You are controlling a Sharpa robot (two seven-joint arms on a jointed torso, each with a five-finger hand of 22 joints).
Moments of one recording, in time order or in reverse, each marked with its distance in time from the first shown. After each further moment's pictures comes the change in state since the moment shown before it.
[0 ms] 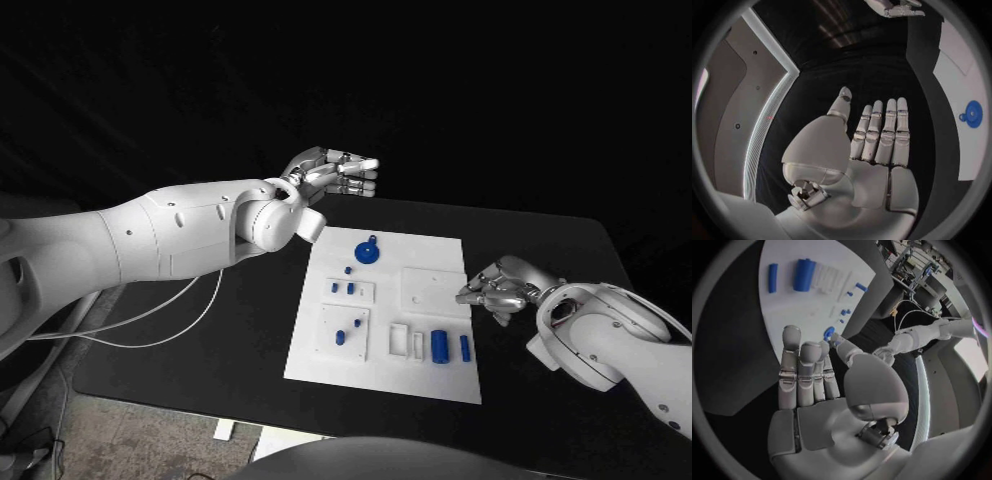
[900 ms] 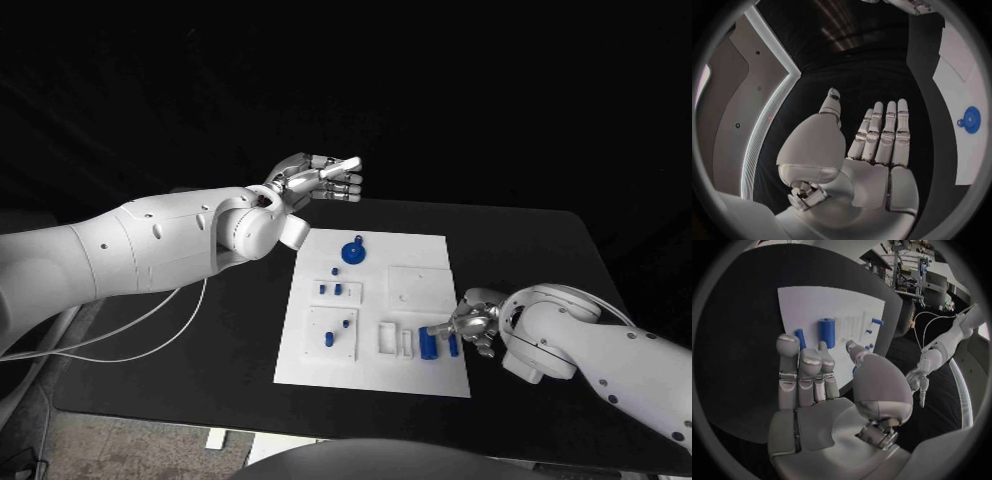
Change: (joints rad) left arm -0.010 -0.004 0.000 0.007 -0.013 0.031 0.002; left_hand -0.065 -0.085 -0.018 0.153 0.017 -0.117 0.030 0.000 -0.001 -0.045 0.031 0.000 0.000 -0.062 0.021 0.000 0.000 0.000 -0.027 0.013 -0.014 -0.001; right arm -0.011 0.098 -0.019 -0.079 0.100 0.275 -0.279; right_hand -0.089 -0.082 -0.065 0.244 -0.007 -0.050 0.009 0.000 0.057 0.128 0.007 0.094 0.351 0.013 0.006 0.064 0.174 0.000 -0.002 0.002 0.255 0.001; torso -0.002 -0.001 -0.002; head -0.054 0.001
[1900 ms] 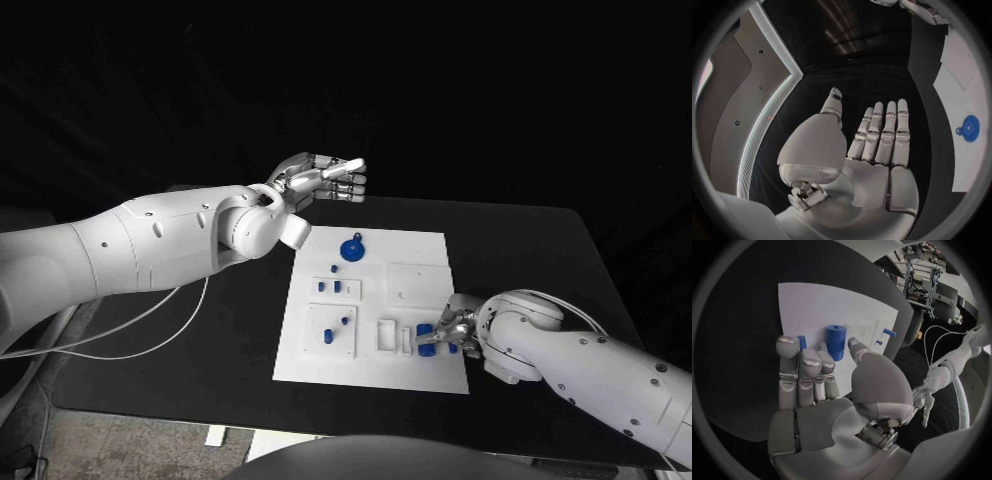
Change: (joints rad) left arm -0.003 0.005 -0.001 0.002 0.000 0.041 -0.003; left_hand -0.002 0.031 -0.015 -0.036 0.018 0.049 -0.005 0.000 0.001 -0.005 -0.002 0.000 0.000 0.000 0.000 0.000 0.000 0.000 0.000 0.000 -0.004 0.000; right arm -0.013 0.103 -0.051 -0.102 -0.127 -0.006 0.000; right_hand 0.062 -0.017 -0.110 0.018 0.000 -0.007 0.000 0.005 -0.007 0.011 0.000 0.007 0.037 0.000 0.000 0.004 0.009 0.000 0.000 0.000 0.029 0.000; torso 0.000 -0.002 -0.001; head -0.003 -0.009
